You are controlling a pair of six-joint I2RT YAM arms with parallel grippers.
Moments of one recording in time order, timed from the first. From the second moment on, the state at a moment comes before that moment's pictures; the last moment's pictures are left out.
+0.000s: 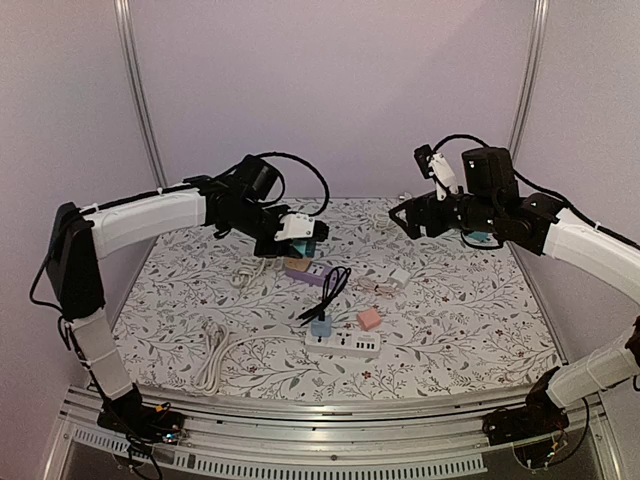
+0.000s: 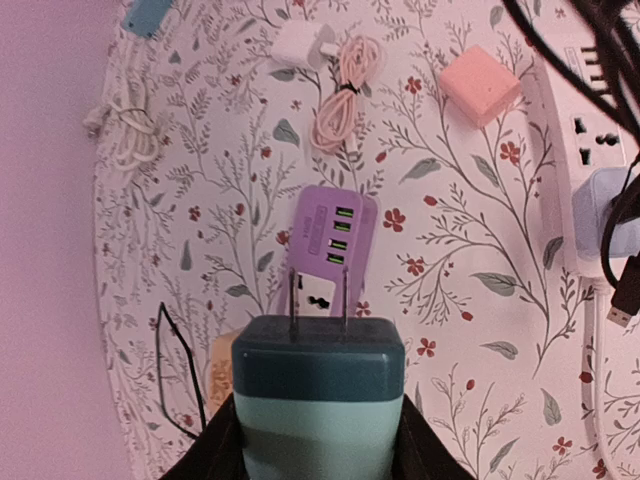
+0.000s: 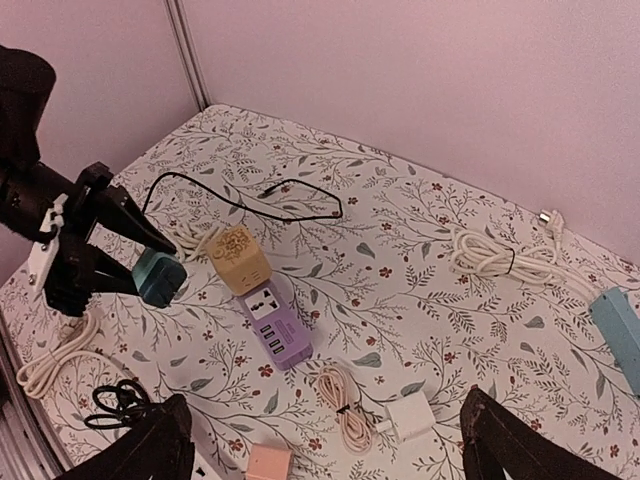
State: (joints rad) left arm -0.65 1.87 1.54 -0.64 0.24 1.11; right arm 0.66 1.30 1.14 -0.30 -0.02 0.10
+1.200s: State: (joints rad) left arm -0.92 1.53 1.17 -0.02 0.03 1.13; right arm 0.80 1.59 1.28 -0.14 -0.44 0.50
